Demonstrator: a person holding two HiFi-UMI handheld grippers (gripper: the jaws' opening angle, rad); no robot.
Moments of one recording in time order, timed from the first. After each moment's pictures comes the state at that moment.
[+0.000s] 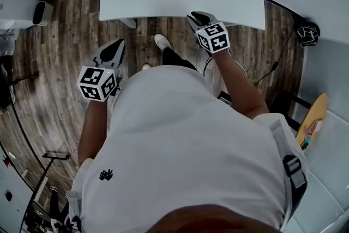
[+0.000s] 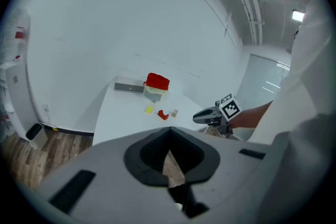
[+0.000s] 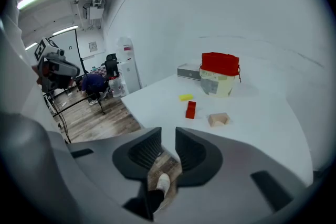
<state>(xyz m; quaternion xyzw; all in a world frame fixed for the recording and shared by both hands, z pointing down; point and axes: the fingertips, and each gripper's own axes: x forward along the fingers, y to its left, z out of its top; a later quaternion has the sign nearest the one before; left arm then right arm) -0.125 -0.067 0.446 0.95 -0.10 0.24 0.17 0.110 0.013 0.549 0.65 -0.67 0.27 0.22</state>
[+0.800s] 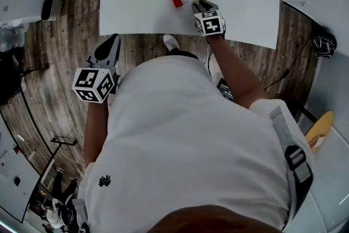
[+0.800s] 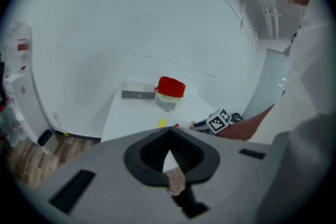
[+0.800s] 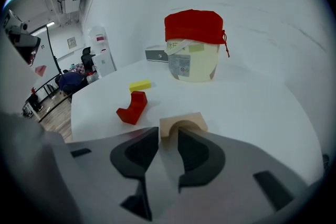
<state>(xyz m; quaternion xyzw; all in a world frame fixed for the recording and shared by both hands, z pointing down) -0.039 -0.136 0.430 0.93 -0.18 0.27 0.16 0.241 -0.071 0.648 0.68 -0.60 0.33 0.25</state>
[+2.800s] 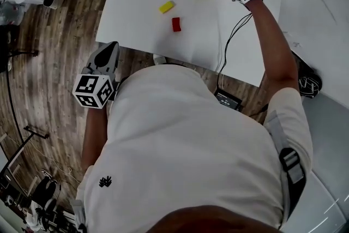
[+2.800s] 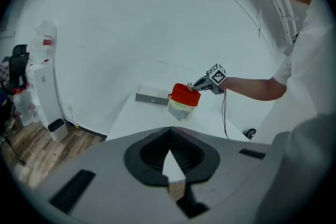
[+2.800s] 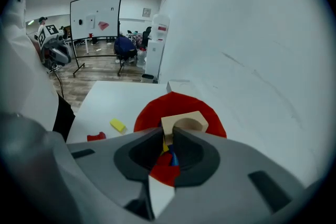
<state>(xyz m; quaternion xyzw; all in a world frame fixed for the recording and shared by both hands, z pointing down) -0.022 -0.156 0.447 0.91 -0.28 0.22 0.19 0.338 -0.264 0.466 0.45 -0.77 0.10 0.44</state>
